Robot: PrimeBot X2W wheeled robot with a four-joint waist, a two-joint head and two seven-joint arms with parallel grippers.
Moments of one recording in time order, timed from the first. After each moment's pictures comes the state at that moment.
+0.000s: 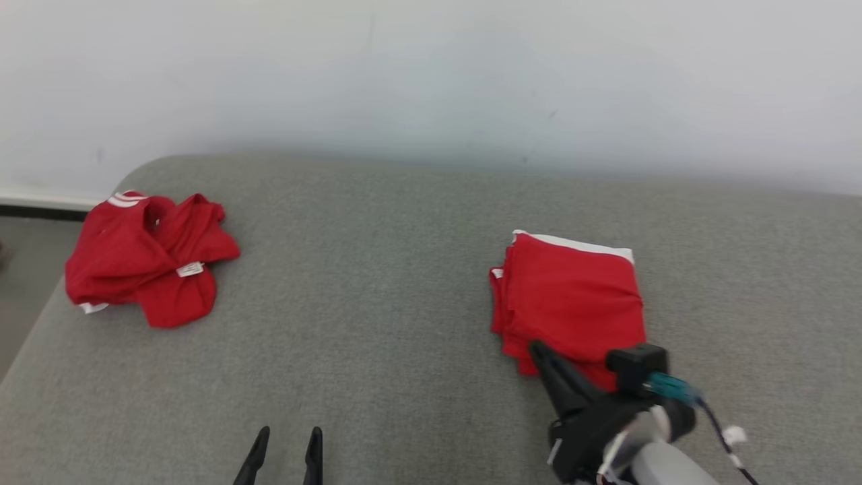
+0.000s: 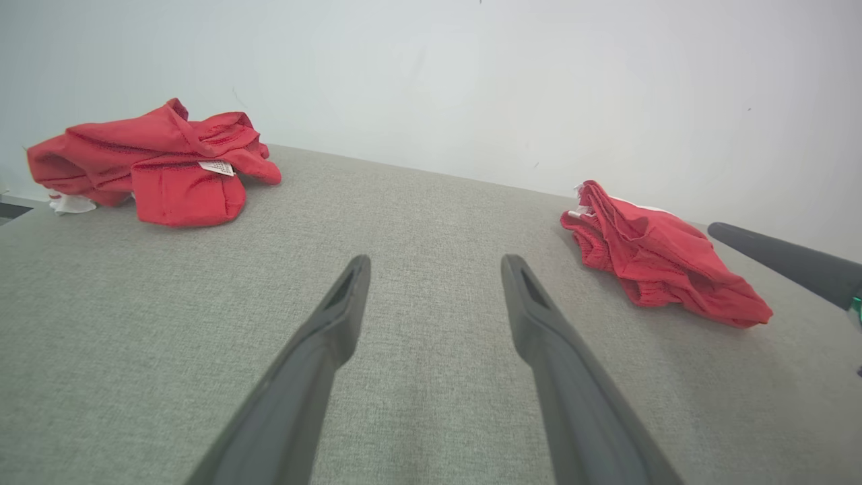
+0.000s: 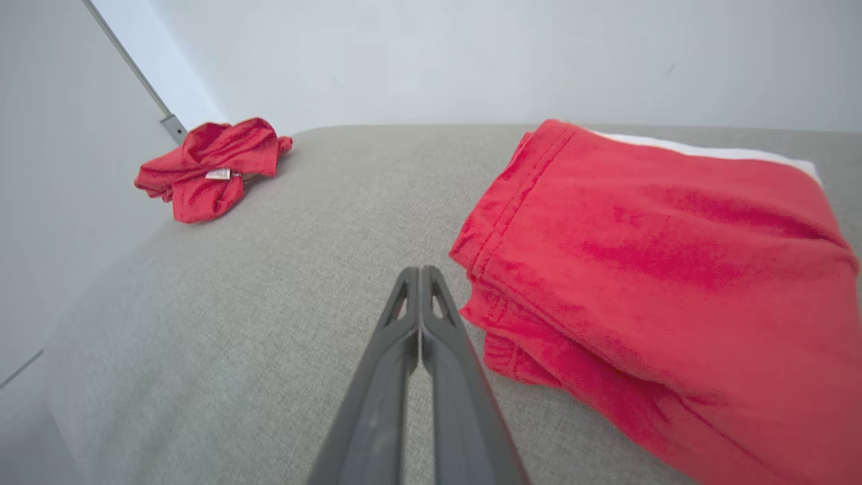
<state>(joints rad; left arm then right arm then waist) 0.12 0.05 -0.16 0.11 -0.25 -0.12 -0.26 -0.40 -0.15 0.56 0.62 0.56 0.13 -0.13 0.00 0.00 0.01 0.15</state>
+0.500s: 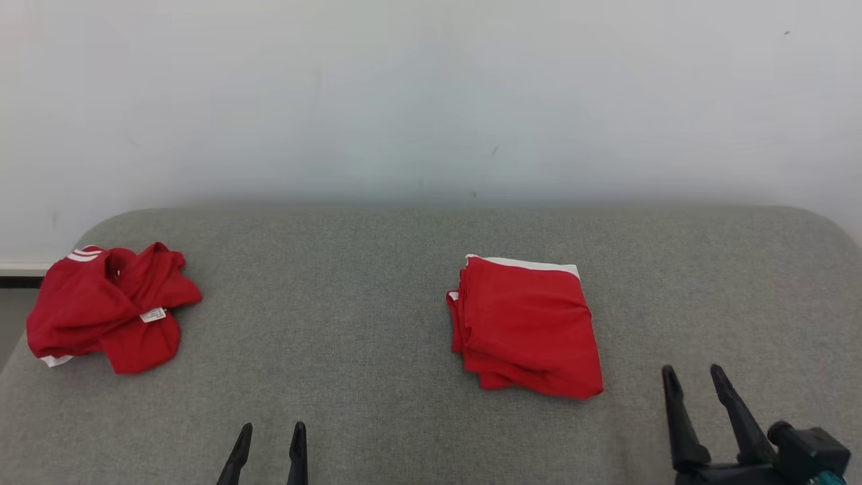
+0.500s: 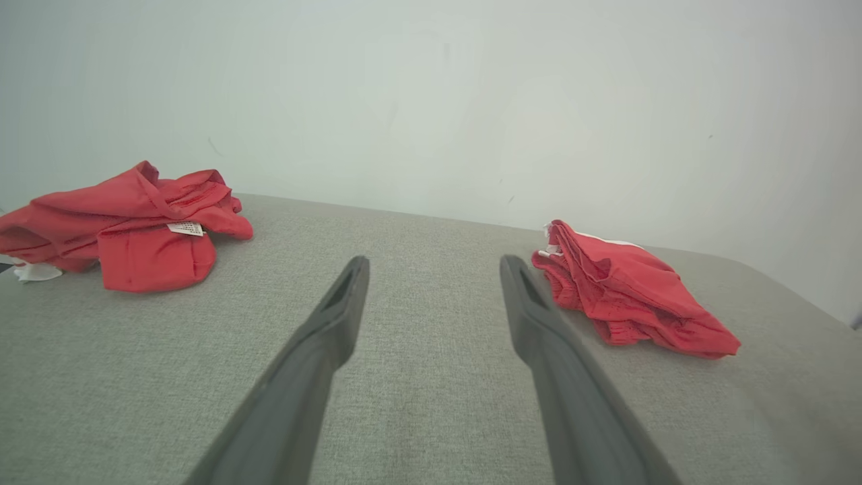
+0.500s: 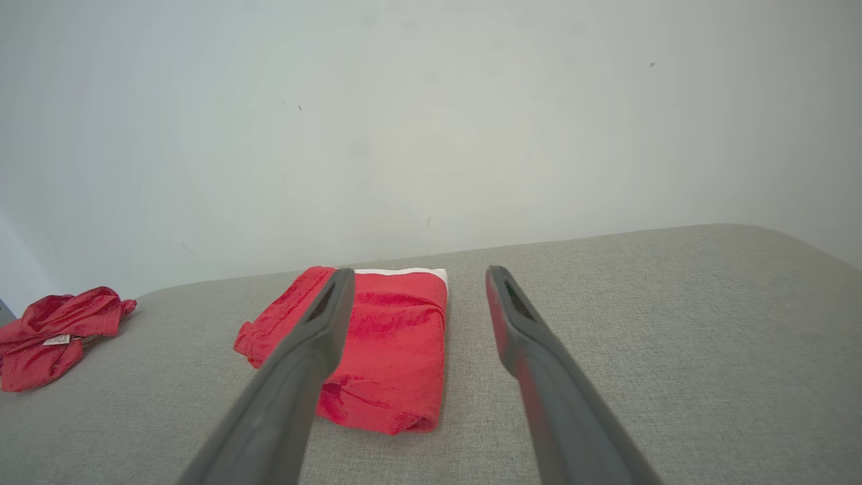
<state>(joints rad) 0.12 0.05 -0.12 0.10 -0.24 -0.09 -0.26 -0.02 -0.16 0.10 0.23 0.36 0.13 -0.25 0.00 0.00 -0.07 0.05</state>
